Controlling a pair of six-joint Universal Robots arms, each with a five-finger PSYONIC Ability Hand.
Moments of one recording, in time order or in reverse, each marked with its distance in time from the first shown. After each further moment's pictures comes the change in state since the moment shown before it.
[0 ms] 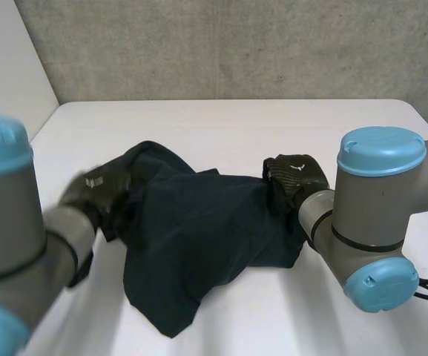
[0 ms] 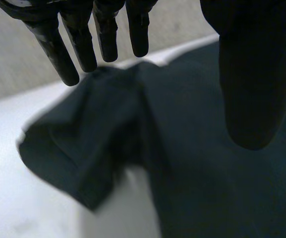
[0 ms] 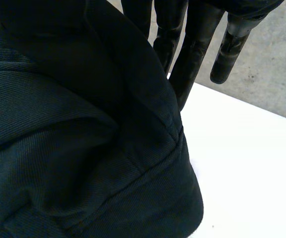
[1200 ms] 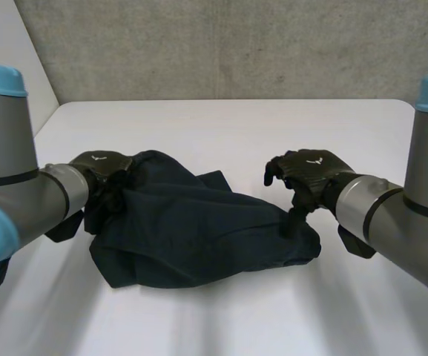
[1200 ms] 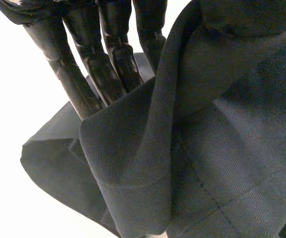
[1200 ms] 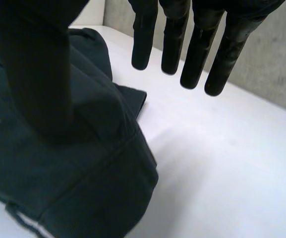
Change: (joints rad) left arm 0.183 -0.226 0.318 -0.189 0.244 0.244; right arm -0.097 -0.218 0.004 0.344 -0.214 -0.119; left_hand 0.831 0.897 0.893 0.900 0.863; right_hand -0.569 -0.698 -0.698 0.143 -0.679
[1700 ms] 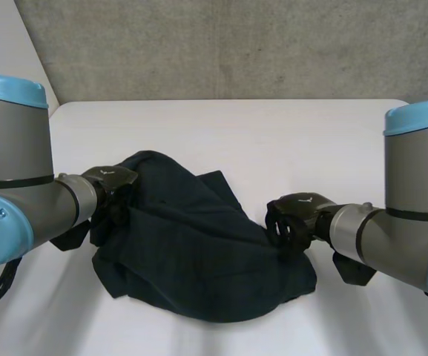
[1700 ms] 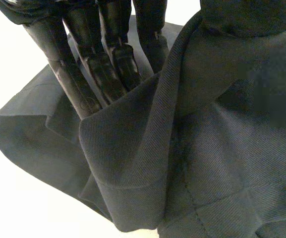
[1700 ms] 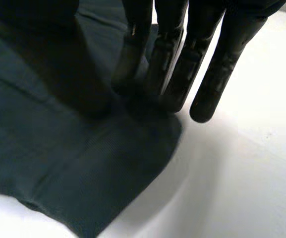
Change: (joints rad) left arm -0.004 -0.079 0.026 -0.040 0.004 0.008; right arm -0.040 0.160 -0.012 0.097 -0.101 -0.008; left_hand 0.000 0.000 0.000 0.000 0.000; right_hand 0.527 0.656 0.650 0.657 0.600
